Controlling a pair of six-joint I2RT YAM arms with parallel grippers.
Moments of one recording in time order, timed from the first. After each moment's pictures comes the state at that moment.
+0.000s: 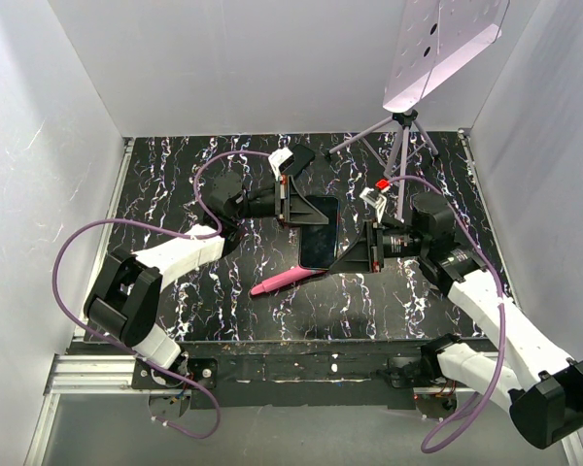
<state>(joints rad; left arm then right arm) -0.58 1.56 0.97 0.85 1.01 -1.41 0.45 0.95 0.79 -0.15 -1.11 0.66</state>
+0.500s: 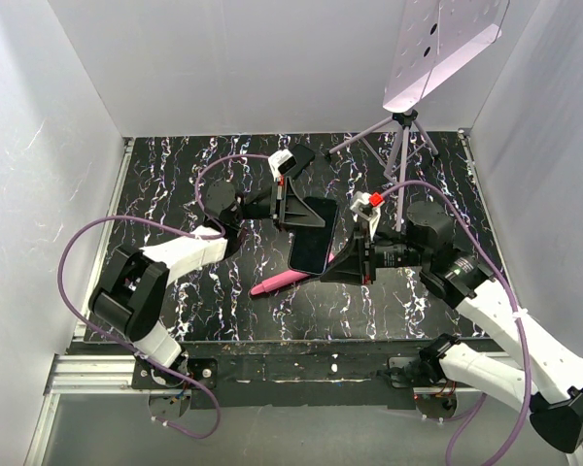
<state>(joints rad) -0.58 1.60 0.95 1.13 1.08 -1.68 0.65 0.87 0.85 -0.22 -0.89 0.37</state>
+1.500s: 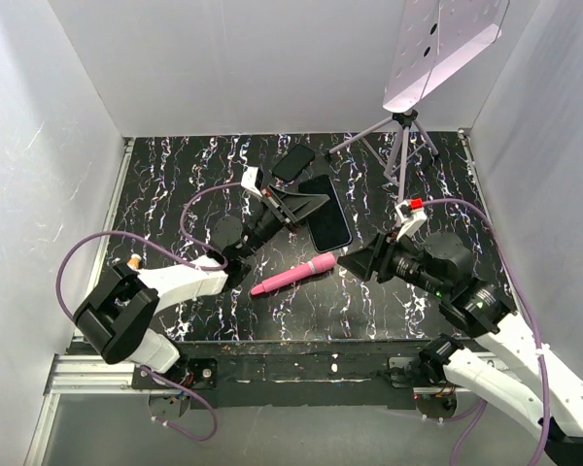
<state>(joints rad) -0.73 1.47 0.71 1.13 0.22 -1.52 0.71 0.66 0.75 -0.39 -0.18 0.66</state>
